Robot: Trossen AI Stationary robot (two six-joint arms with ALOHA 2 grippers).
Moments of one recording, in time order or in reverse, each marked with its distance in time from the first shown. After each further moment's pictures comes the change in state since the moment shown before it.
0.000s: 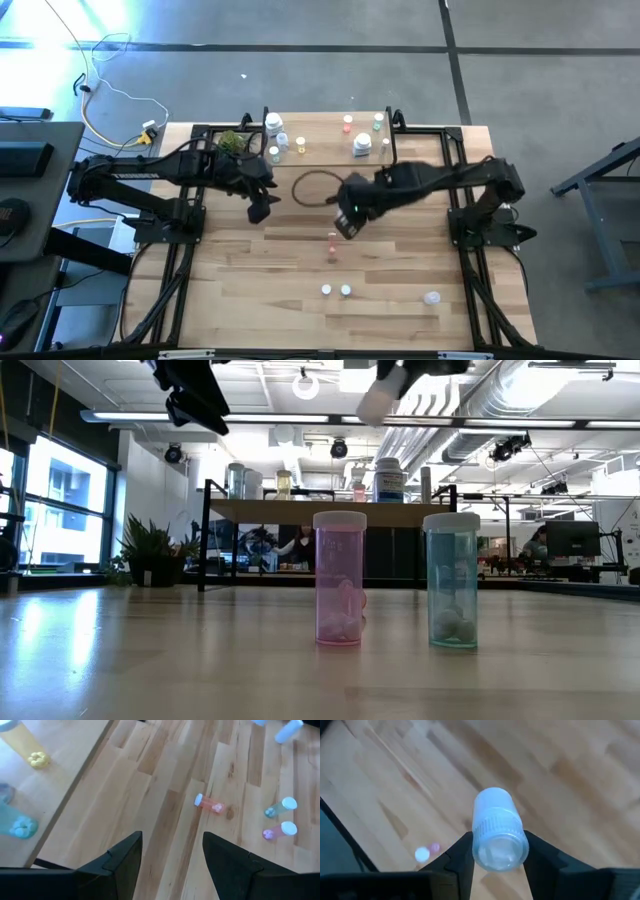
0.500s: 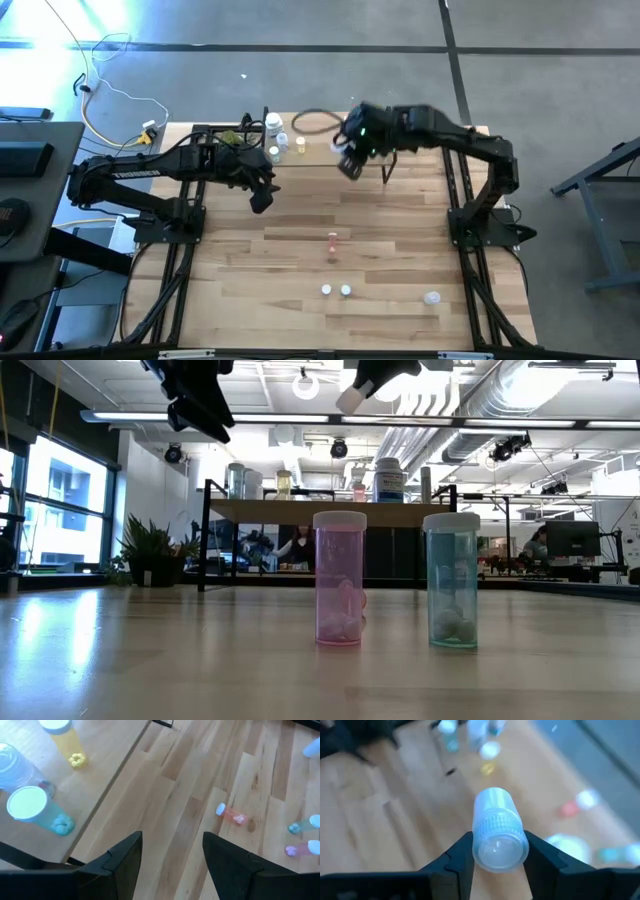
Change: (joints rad) left arm 0.082 0.000 0.000 0.000 -0.029 0.000; right arm -0.317 0.000 0.222 0.028 0.121 -0.637
